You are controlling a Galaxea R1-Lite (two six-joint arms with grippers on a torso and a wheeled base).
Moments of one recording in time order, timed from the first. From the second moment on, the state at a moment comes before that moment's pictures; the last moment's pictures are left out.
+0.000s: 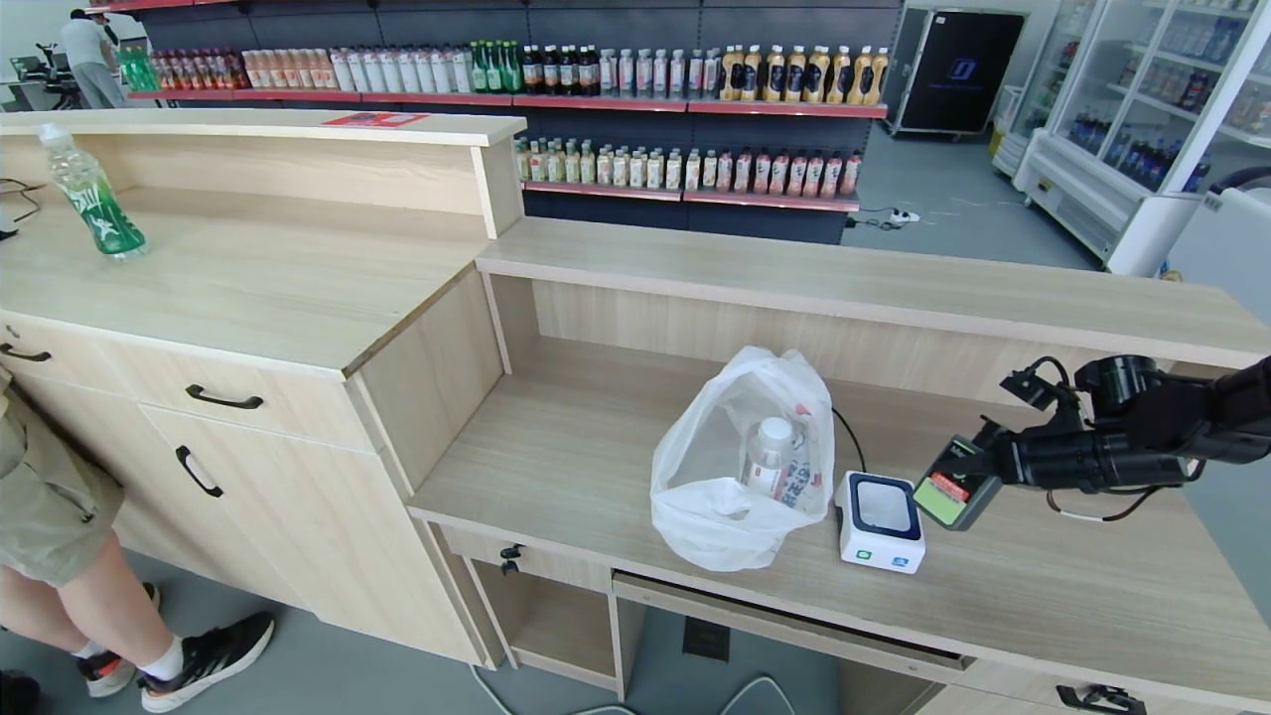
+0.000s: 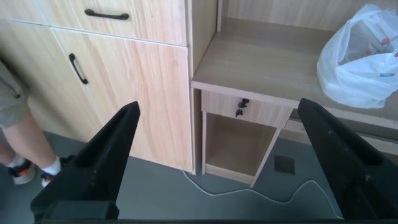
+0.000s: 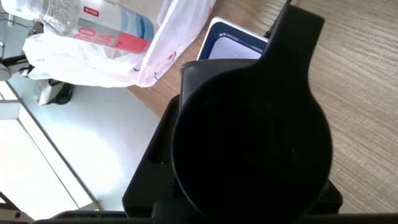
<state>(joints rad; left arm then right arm) 0.00 0.00 0.00 0.00 0.01 0.00 -0.28 2.28 -1.39 0.09 0.79 -0.28</state>
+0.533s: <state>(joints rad) 0.00 0.00 0.00 0.00 0.01 0.00 -0.27 2.31 -1.40 0.05 0.81 -0.27</state>
